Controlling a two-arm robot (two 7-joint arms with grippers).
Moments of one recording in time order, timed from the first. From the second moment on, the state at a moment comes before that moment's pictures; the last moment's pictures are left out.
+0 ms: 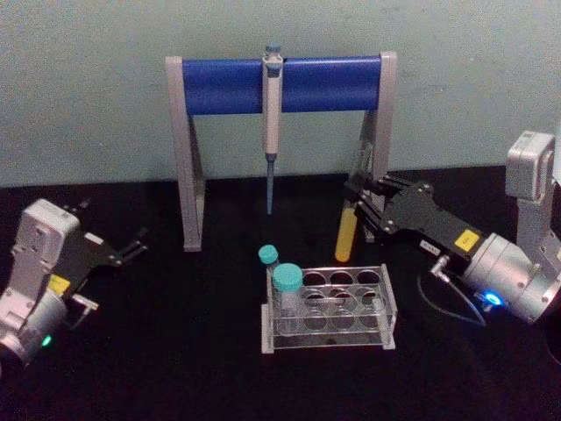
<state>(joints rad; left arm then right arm) -0.20 0.60 0.45 -1.41 -0.25 -0.12 0.03 0.24 0.48 -0.36 -1.52 0.53 -0.11 0.55</state>
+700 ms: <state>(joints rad) -0.20 0.60 0.45 -1.41 -0.25 -0.12 0.03 0.31 0.45 -0.38 -1.45 0.53 -0.10 0.57</state>
